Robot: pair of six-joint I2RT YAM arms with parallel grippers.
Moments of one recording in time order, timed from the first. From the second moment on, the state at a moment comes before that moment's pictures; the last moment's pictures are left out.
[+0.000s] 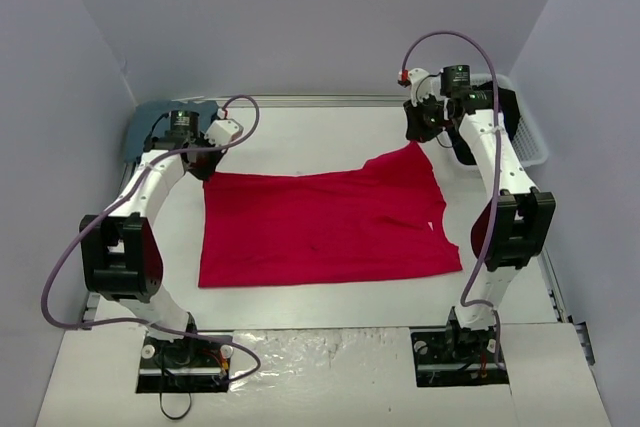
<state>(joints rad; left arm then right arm) -0.06 1.65 1.35 -0.63 0.20 0.60 0.08 1.88 1.82 -0.85 -0.40 -0.47</state>
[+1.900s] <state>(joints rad) -0.06 1.22 0.90 -0.68 0.26 0.64 0.05 1.23 1.21 -0.98 -0.37 -0.53</state>
